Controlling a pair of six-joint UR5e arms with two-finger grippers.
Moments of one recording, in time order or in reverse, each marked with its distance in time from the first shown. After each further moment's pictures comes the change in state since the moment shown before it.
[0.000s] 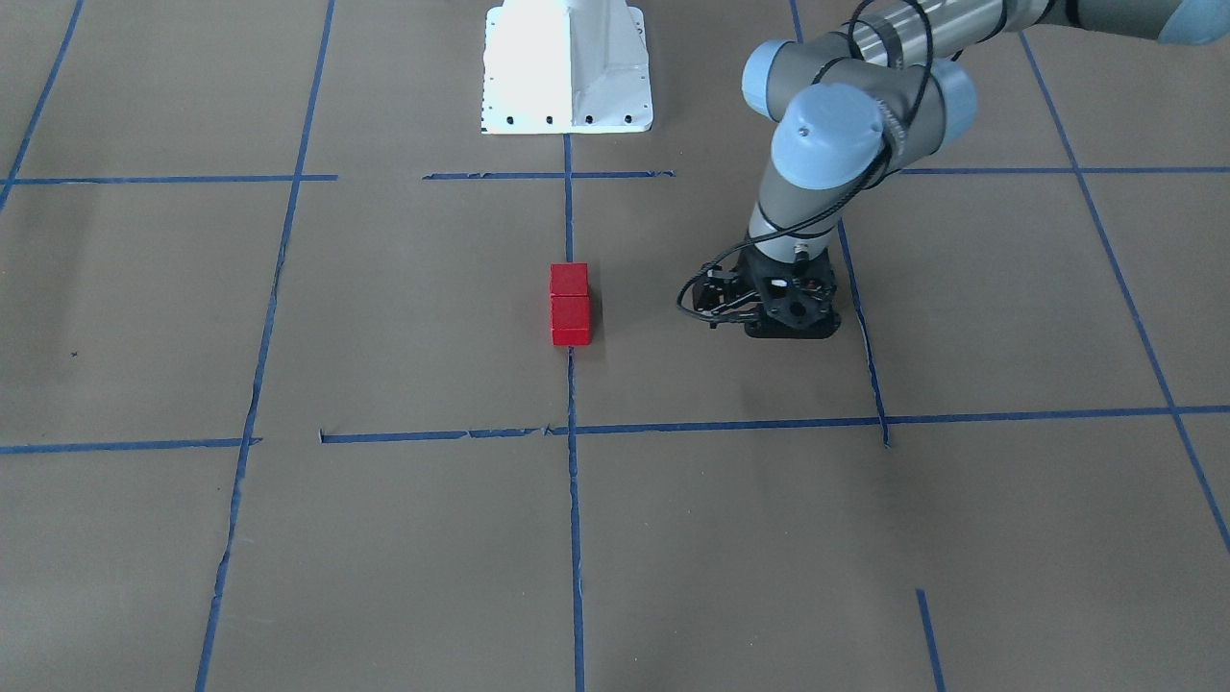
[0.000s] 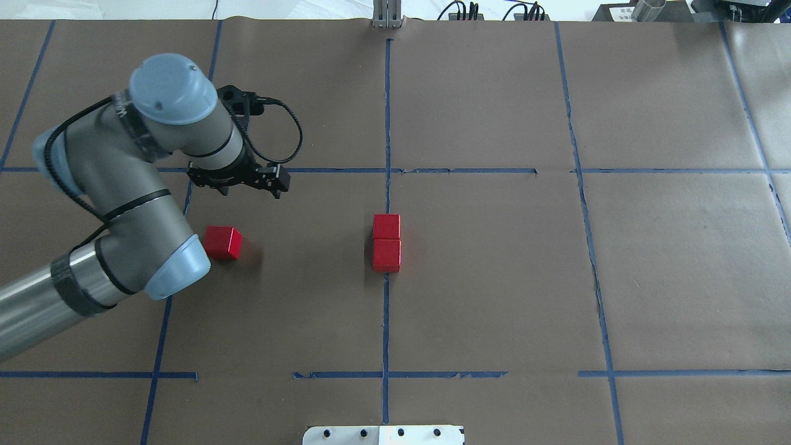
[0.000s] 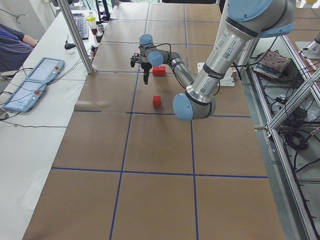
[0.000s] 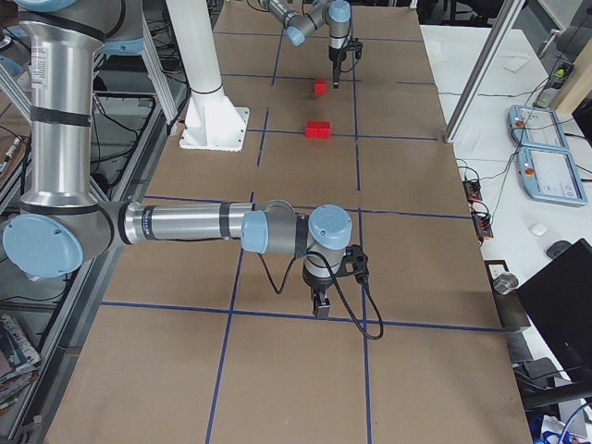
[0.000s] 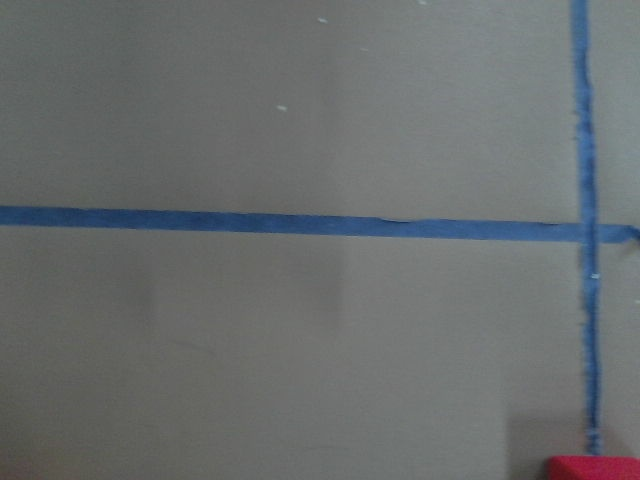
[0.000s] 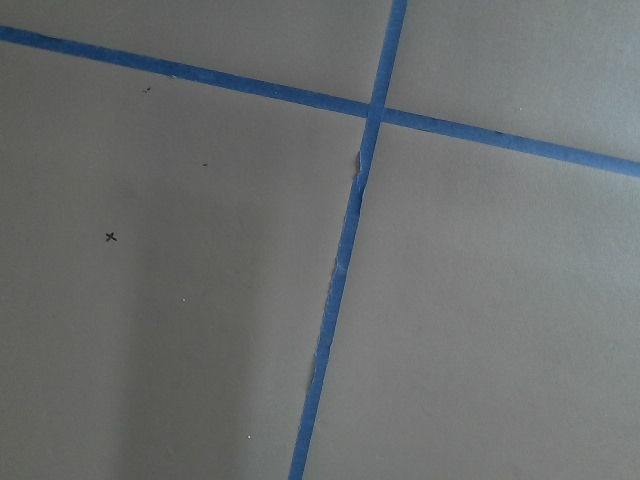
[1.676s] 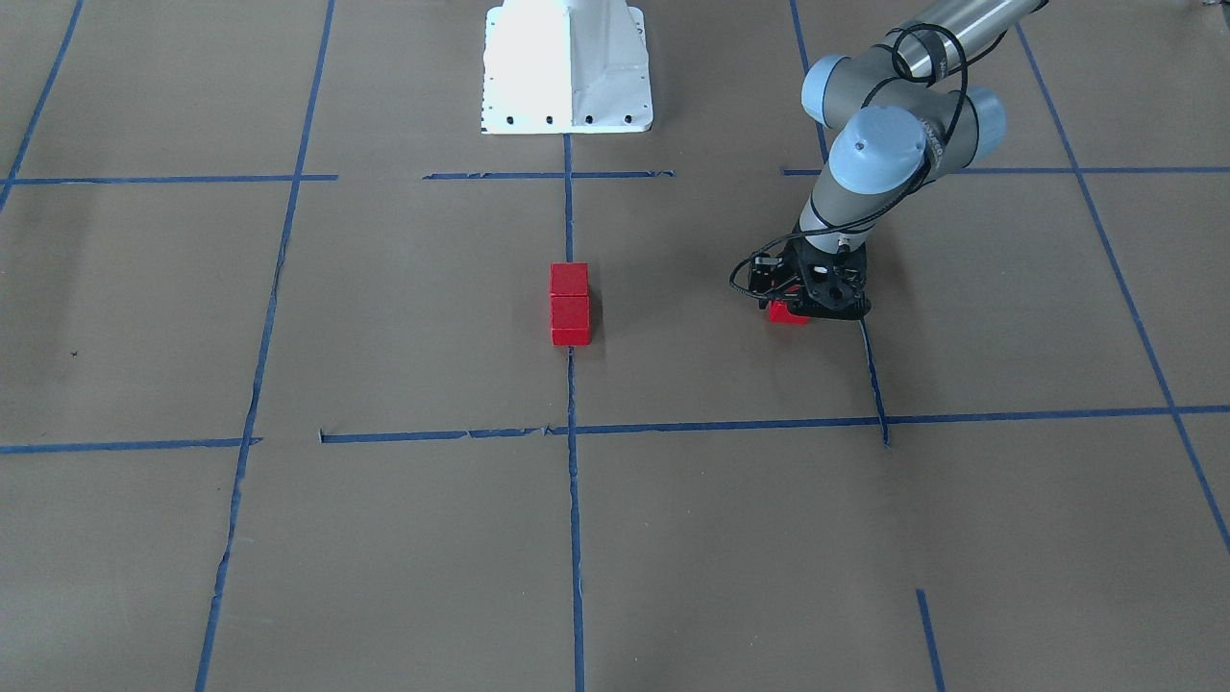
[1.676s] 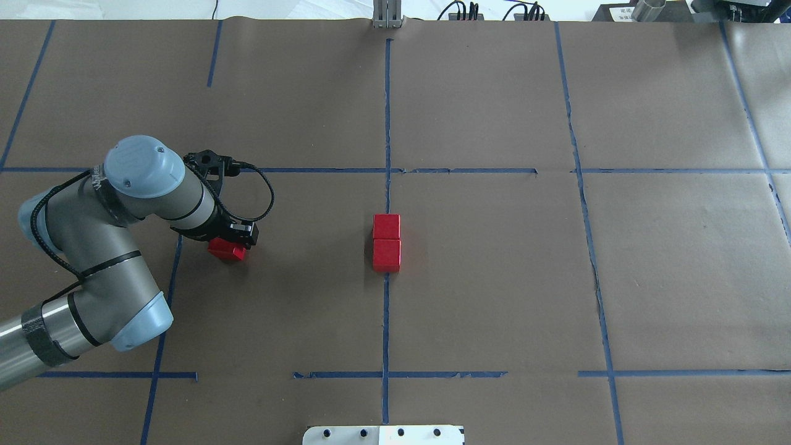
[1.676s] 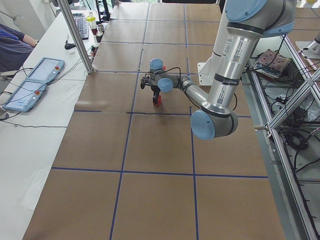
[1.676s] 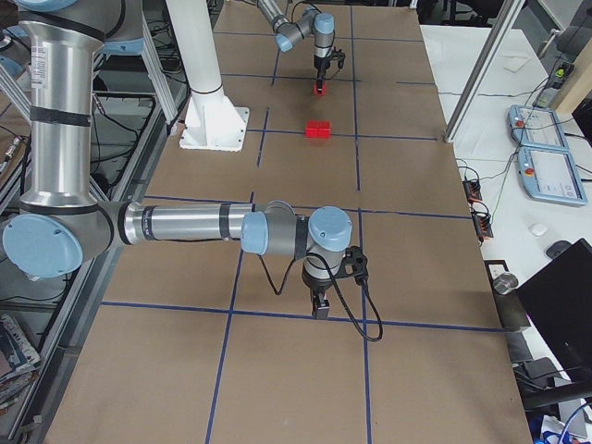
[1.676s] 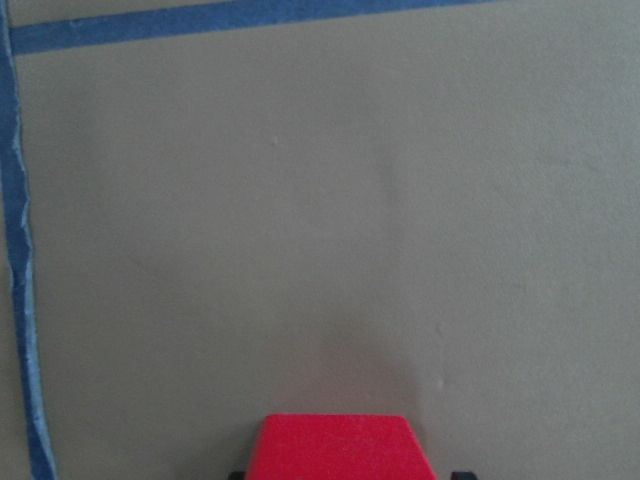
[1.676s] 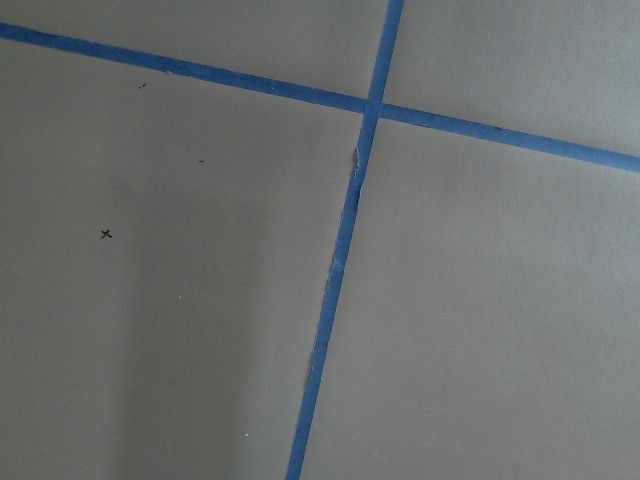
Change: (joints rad) left arm 0.093 0.131 0.056 -0.218 0.005 -0.037; right arm 0.000 0.000 -0.006 0.000 0.000 -0.001
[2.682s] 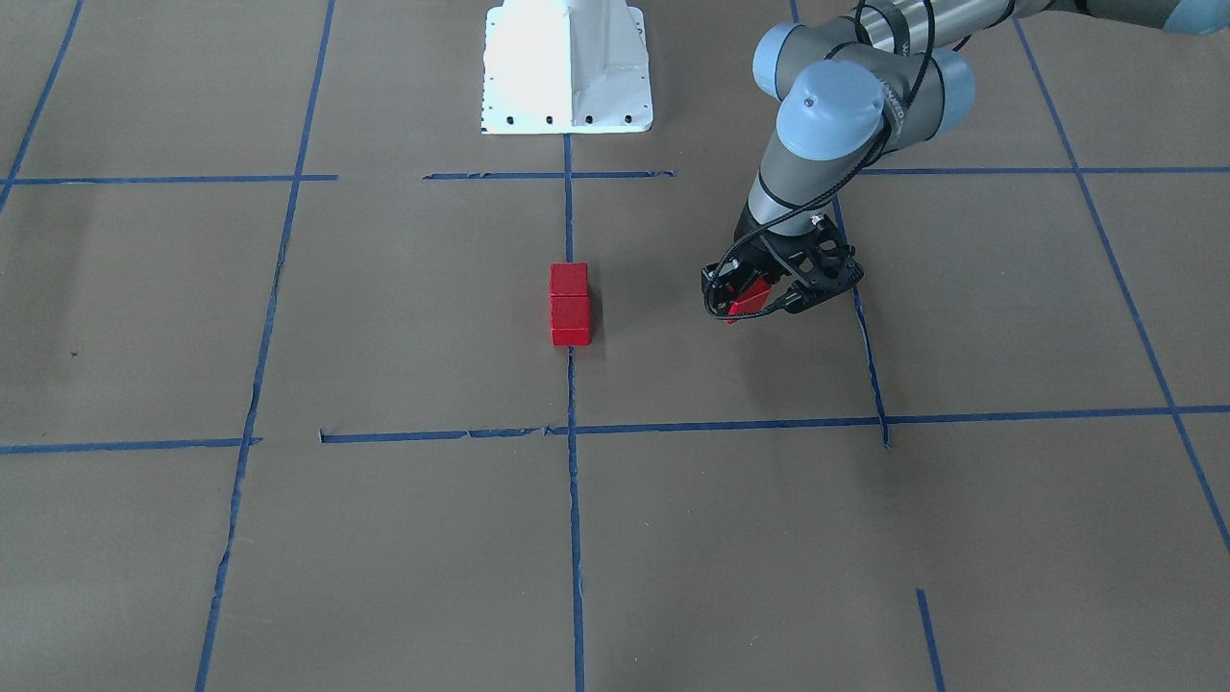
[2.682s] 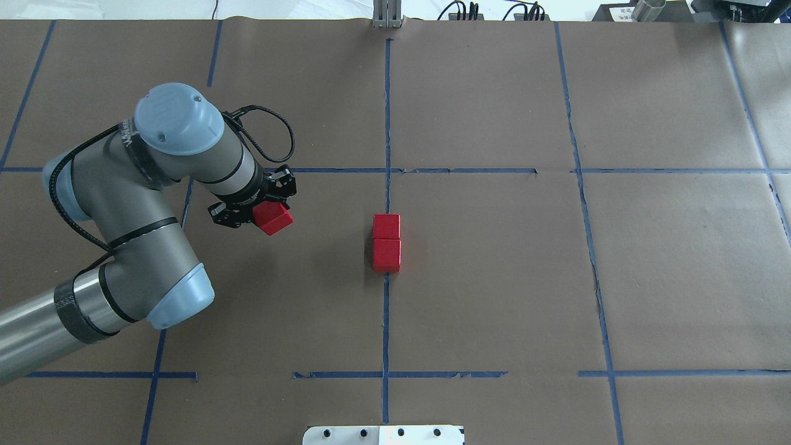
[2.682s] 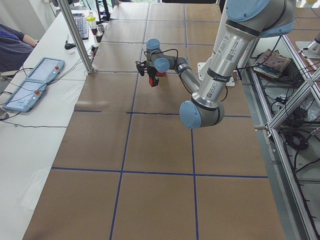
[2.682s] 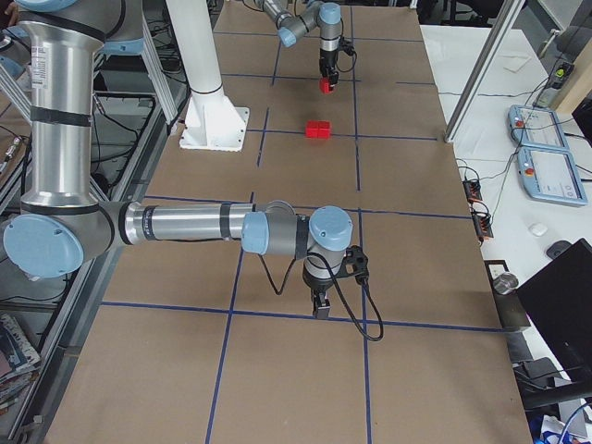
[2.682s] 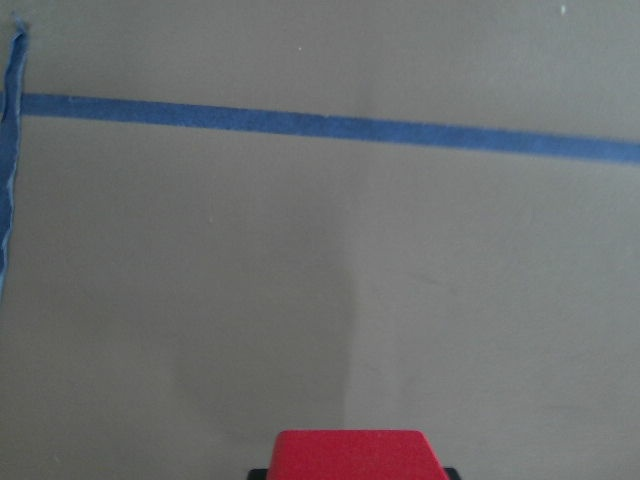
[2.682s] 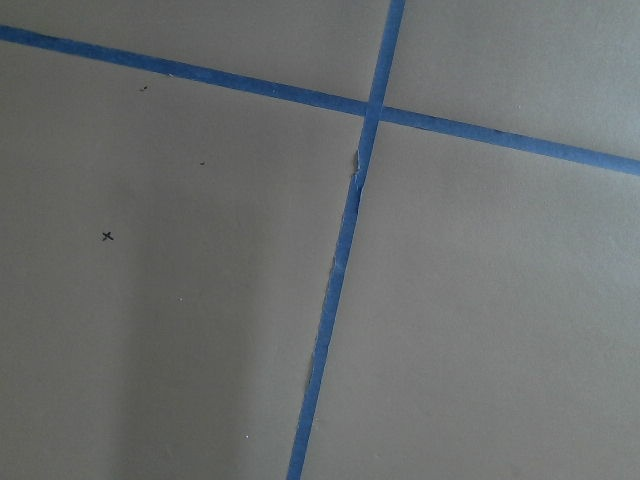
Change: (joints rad) left arm -0.019 -0.175 -0.074 0.173 0.006 -0.828; right arm 0.000 0.002 0.000 0.000 0.000 0.000
